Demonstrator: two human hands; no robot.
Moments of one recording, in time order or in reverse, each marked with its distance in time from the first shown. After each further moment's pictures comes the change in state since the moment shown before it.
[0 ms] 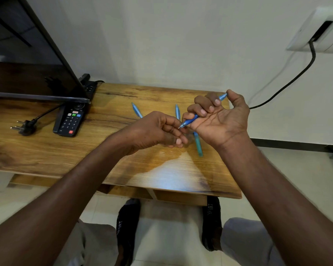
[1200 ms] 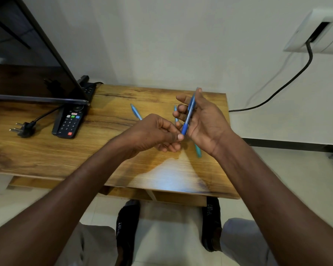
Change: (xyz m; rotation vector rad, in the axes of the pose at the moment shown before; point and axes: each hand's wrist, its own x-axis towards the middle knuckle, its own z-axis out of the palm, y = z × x) left_hand 0.001 -0.005 0.005 -0.049 0.075 -0.058; right_hand 0.006 0.020 0.010 -0.644 0.143 -0.039
